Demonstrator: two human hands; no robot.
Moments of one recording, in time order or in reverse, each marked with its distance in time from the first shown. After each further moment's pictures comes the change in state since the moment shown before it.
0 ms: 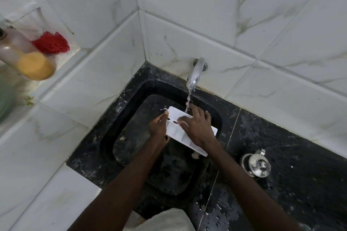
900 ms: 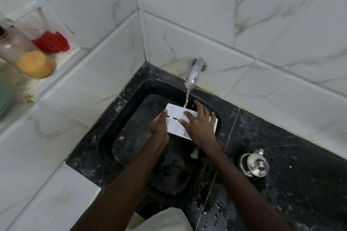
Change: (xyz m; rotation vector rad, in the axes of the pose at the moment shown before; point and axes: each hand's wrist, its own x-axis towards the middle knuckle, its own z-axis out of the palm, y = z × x) left_hand -0.014 0.009 0.006 -0.057 0.041 -0.054; right_hand -0.009 -0.001 -0.008 -0.015 0.063 0.122
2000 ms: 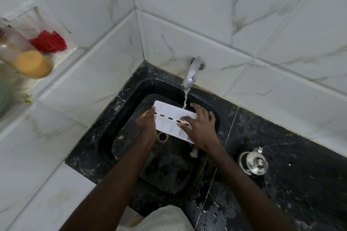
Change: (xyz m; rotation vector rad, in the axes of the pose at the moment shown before) left_hand 0.018 0.022 -0.020 -0.033 0.119 0.051; right_hand -0.012 0.011 -0.004 0.037 -0.013 -0.100
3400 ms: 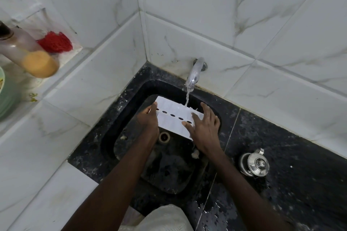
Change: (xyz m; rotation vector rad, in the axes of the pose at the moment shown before) left_hand -0.015 0.022 -0.001 0.180 0.004 0.200; right_hand -0.009 -0.005 0.001 0.006 0.068 0.125
